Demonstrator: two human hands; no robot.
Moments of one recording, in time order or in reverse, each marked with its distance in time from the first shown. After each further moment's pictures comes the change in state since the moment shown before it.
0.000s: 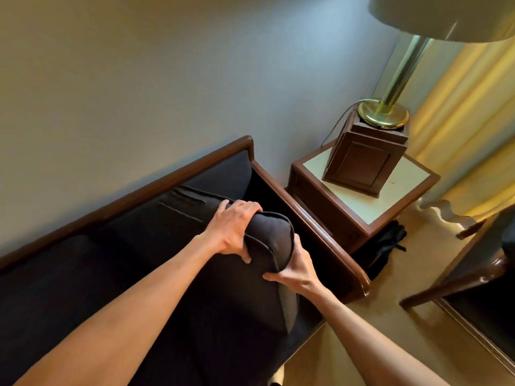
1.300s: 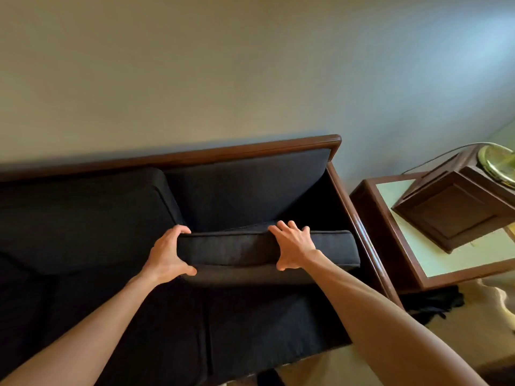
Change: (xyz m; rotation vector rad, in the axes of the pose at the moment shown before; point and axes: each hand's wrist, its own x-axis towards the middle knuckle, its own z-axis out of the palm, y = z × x) left_hand -0.238 -0.137 0.117 -0.649 0.295 -0.895; right_hand 0.084 -0.073 0.123 -1.191 -0.625 -0.458
